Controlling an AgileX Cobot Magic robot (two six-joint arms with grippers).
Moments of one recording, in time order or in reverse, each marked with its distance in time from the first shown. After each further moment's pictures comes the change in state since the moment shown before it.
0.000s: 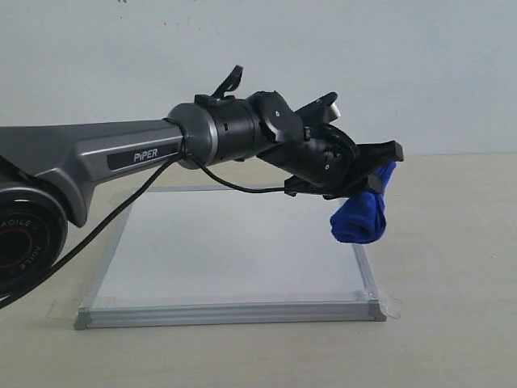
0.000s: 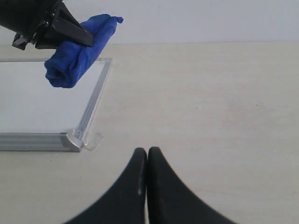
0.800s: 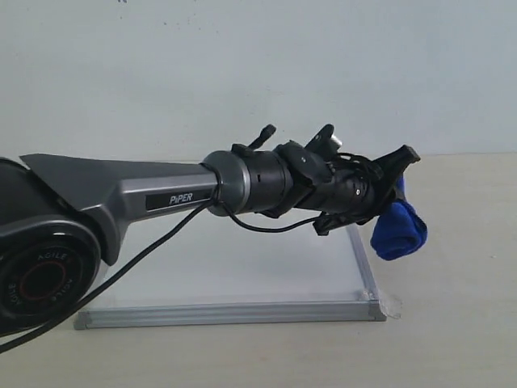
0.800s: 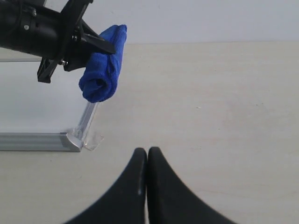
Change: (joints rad) left arm -0.080 0.053 0.101 -0.380 -0.325 -0.034; right arm 0.000 0.000 0.000 0.000 0.000 0.000
